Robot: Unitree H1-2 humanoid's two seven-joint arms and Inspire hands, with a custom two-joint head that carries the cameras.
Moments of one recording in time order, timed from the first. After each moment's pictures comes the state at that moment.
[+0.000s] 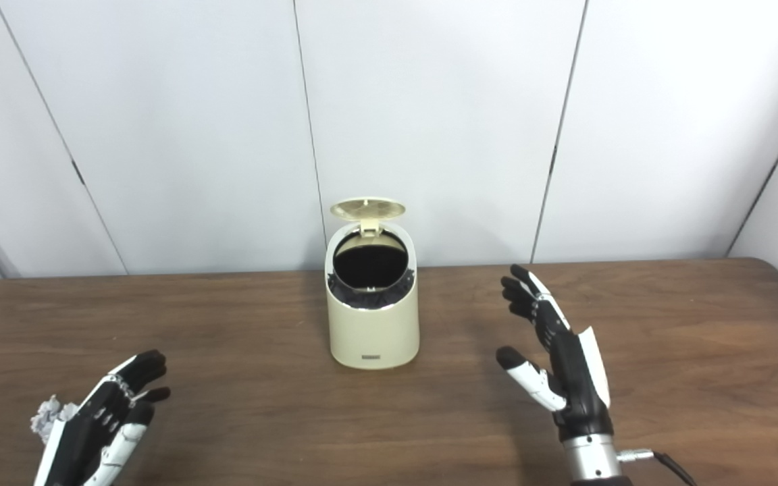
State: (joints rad) left arm 0.10 0.13 0.15 -0.15 -0.08 -0.24 -0.05; right arm -0.13 -0.12 -0.04 -0.02 -0.17 -0.29 -0.08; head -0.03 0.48
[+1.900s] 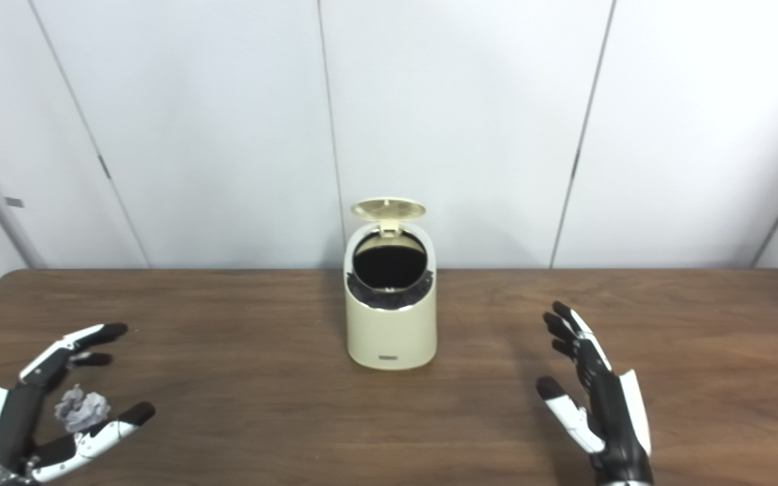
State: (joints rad) left arm 0.13 0.29 0.31 -0.42 0.37 -0.25 -0.01; right arm -0.03 -0.13 -0.07 -0.03 -0.18 -0.29 -0.10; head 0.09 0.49
